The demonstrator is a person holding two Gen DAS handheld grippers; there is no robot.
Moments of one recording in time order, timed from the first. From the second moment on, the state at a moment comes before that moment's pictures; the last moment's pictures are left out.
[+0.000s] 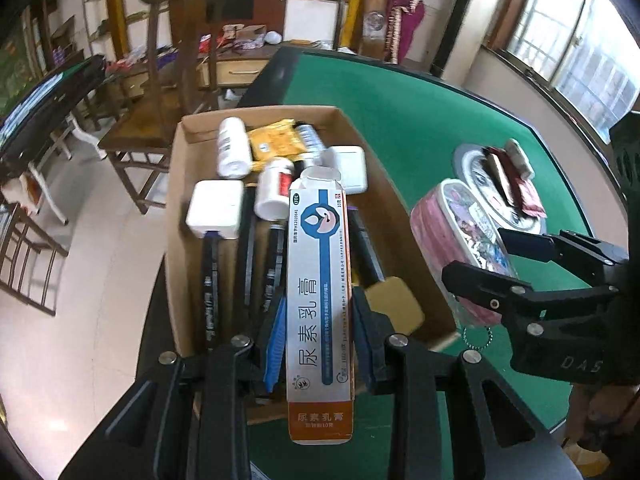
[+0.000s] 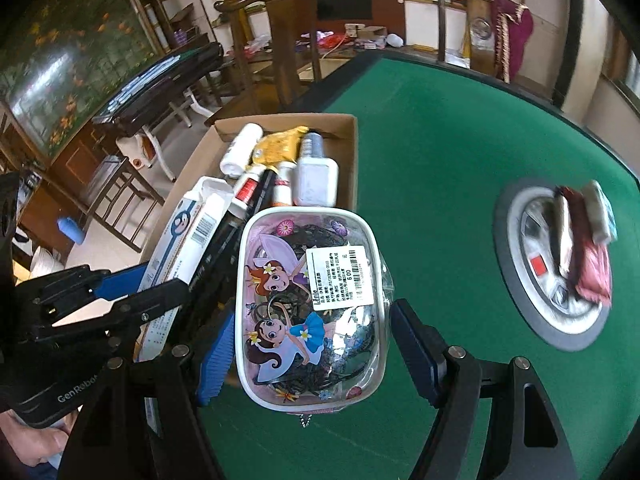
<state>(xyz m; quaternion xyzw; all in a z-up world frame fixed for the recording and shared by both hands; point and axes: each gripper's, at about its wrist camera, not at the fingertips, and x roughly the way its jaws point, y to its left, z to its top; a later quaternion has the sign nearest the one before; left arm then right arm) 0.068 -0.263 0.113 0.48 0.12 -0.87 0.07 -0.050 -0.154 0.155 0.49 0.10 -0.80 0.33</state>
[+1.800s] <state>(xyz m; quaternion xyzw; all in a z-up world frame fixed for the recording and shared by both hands) 0.033 -0.309 0.061 0.52 0.15 -0.83 0.09 -0.097 -0.236 0.111 0.52 0.14 -0.77 0.33</state>
